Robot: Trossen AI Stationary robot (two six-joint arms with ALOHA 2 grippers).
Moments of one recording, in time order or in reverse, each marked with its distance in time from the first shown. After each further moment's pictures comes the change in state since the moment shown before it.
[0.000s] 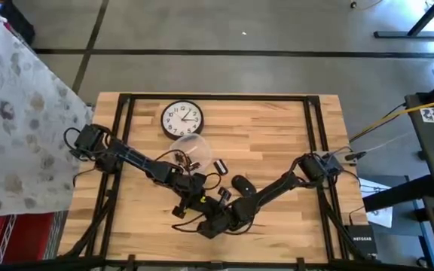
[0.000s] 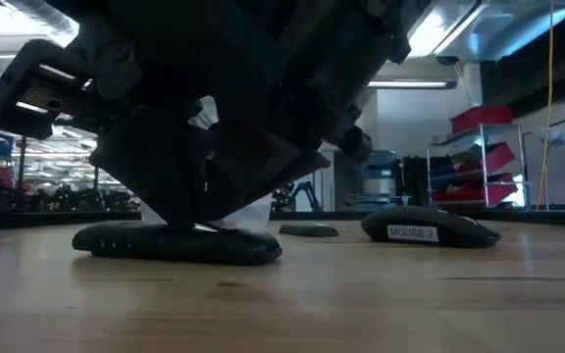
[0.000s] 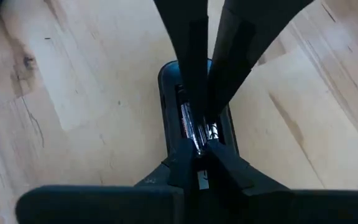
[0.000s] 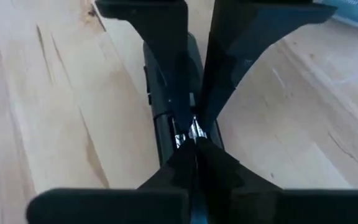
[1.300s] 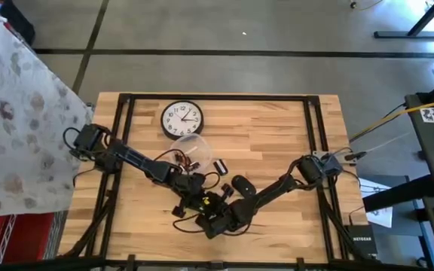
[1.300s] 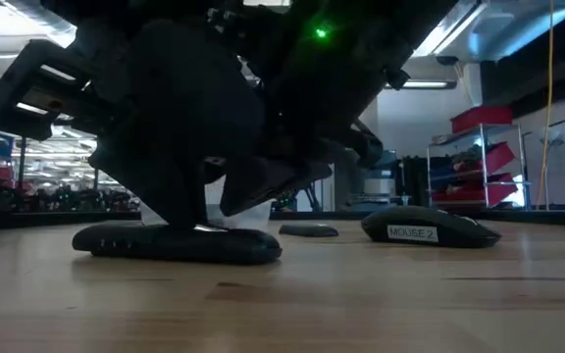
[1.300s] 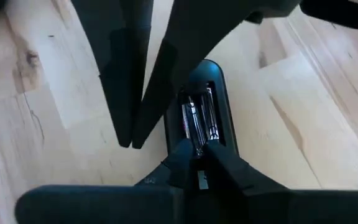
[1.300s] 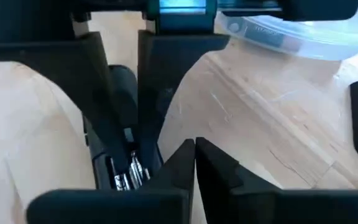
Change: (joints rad) left arm -0.001 -0.003 -0.029 0.012 0.000 -0.025; right arm 0.018 0.014 -0.002 -0.040 0.168 0.079
